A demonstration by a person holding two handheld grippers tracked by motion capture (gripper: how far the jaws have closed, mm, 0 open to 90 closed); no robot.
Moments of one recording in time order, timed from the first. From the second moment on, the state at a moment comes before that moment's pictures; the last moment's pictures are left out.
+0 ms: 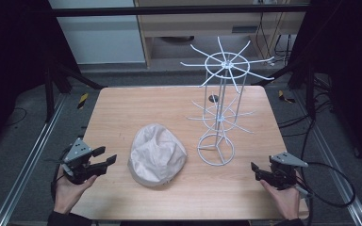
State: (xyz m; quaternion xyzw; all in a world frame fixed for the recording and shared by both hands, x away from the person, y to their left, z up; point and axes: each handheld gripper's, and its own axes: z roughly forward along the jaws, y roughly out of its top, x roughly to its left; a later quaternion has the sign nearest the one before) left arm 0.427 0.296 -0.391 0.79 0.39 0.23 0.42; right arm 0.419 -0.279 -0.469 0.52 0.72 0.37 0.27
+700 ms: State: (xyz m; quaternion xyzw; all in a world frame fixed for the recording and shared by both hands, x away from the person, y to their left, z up) left arm 0.465 0.247 -0.388 0.86 0.33 0.19 0.34; right arm 0.417 -0.274 -0.472 0.52 0.73 0.36 0.26
